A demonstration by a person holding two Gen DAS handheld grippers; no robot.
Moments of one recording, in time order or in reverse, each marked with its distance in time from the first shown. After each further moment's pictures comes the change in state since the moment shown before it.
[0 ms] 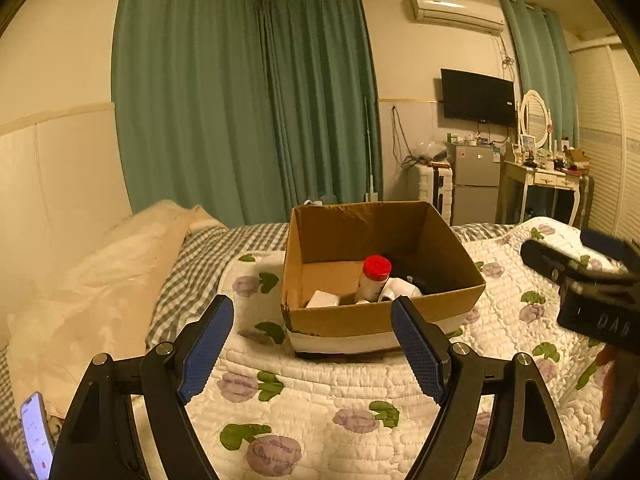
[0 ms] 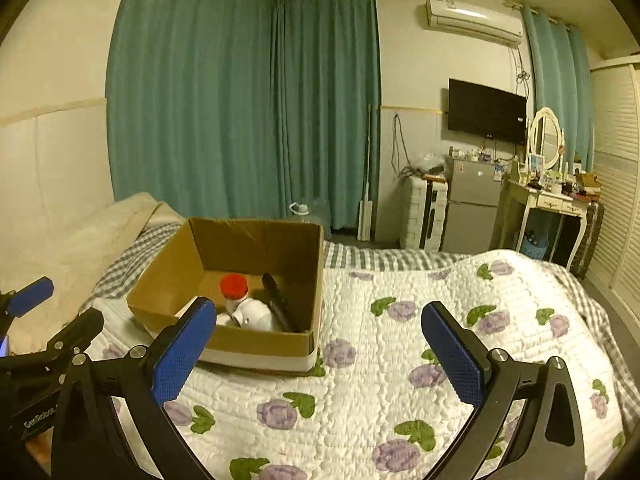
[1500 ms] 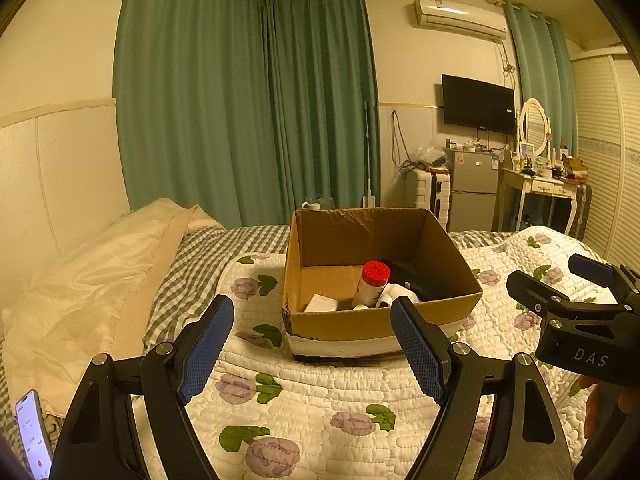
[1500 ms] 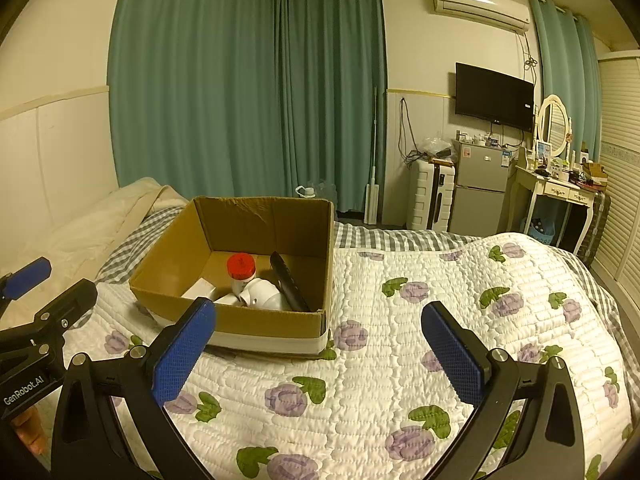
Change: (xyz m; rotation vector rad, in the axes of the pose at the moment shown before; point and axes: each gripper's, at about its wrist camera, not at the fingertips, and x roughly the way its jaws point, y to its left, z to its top) left arm 0.001 0.005 -0.001 -0.020 -0.004 -0.013; right arm 0.010 0.008 -0.009 0.003 0.053 0.016
